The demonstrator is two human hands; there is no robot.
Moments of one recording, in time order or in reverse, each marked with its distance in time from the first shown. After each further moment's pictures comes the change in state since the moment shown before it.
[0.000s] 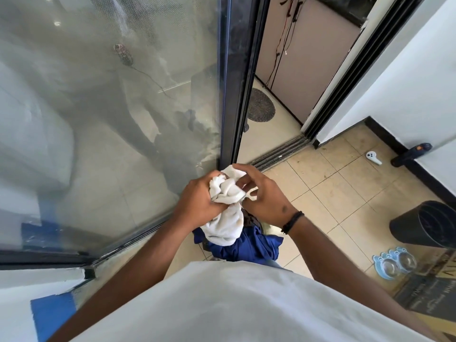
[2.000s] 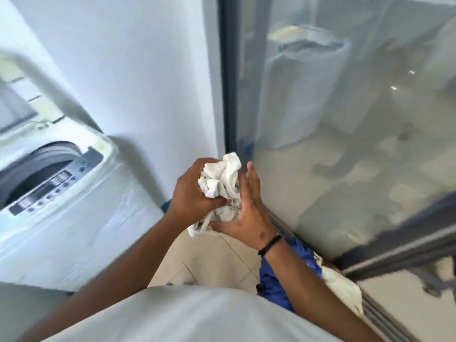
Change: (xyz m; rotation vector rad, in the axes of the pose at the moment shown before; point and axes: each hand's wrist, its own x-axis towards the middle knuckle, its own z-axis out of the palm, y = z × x) left_hand -0.261 0.143 0.033 0.129 1.346 -0.649; right_hand -0.094 -0.091 0.091 0.154 -0.921 -0.933
